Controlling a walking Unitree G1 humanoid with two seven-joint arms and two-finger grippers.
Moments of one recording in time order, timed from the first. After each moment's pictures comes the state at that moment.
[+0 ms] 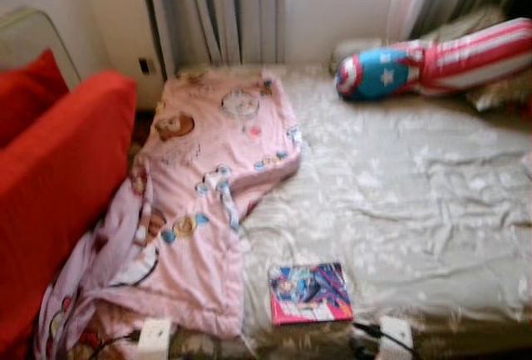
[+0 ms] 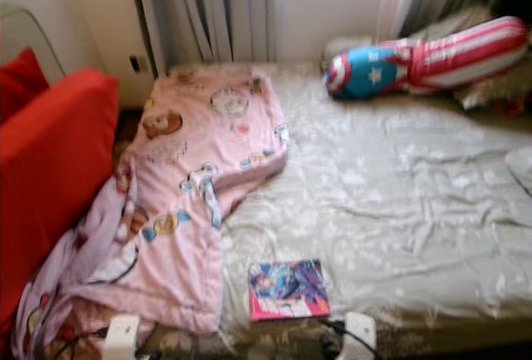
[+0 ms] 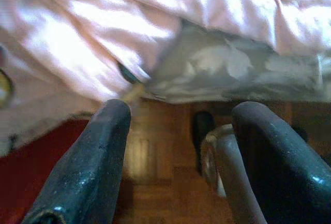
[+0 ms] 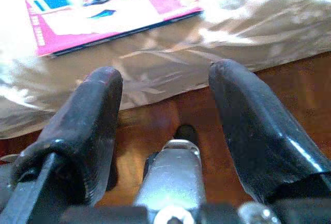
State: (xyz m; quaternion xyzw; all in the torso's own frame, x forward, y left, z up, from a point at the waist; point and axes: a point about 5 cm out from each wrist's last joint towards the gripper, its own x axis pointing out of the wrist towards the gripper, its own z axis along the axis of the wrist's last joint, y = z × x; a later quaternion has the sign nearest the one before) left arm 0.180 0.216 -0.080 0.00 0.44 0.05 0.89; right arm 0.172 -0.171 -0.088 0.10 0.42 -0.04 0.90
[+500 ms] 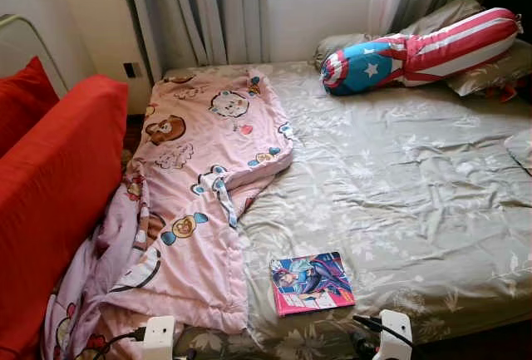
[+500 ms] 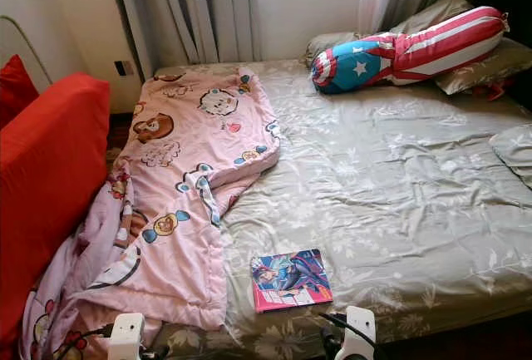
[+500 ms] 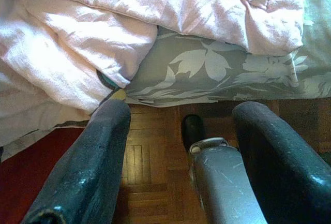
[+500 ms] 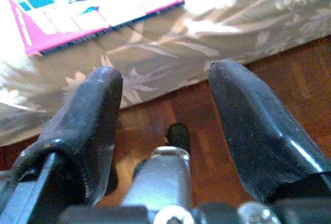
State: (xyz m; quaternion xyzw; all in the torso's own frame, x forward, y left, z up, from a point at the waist) left arm 0.188 0.206 -0.077 -0.01 0.43 0.04 0.90; right arm 0.189 -0.175 -0.079 0.10 0.40 -0.04 0.91
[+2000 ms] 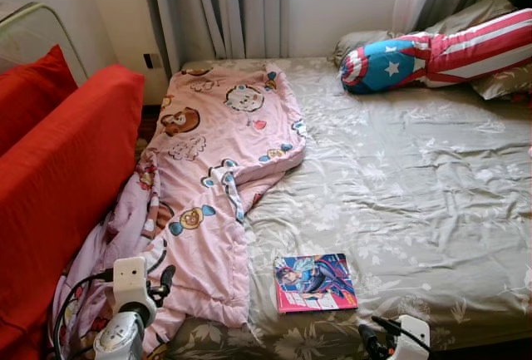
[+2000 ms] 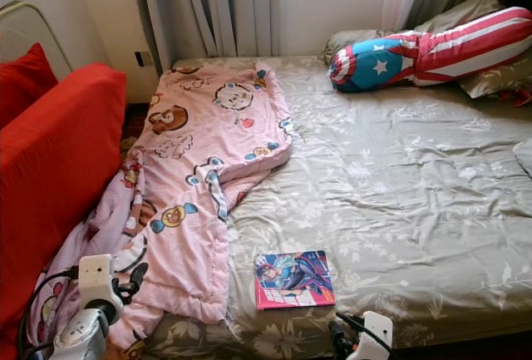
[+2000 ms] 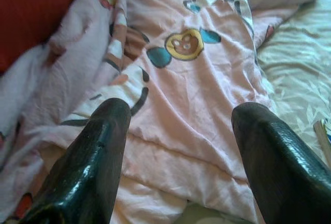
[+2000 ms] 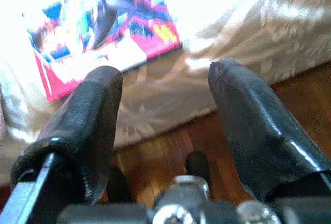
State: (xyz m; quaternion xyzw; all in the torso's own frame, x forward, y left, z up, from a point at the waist) left arm 0.240 0.249 -0.006 0.00 0.15 0.05 0.99; right arm 0.183 -0.189 -0.072 0.18 0.30 -0.08 0.93
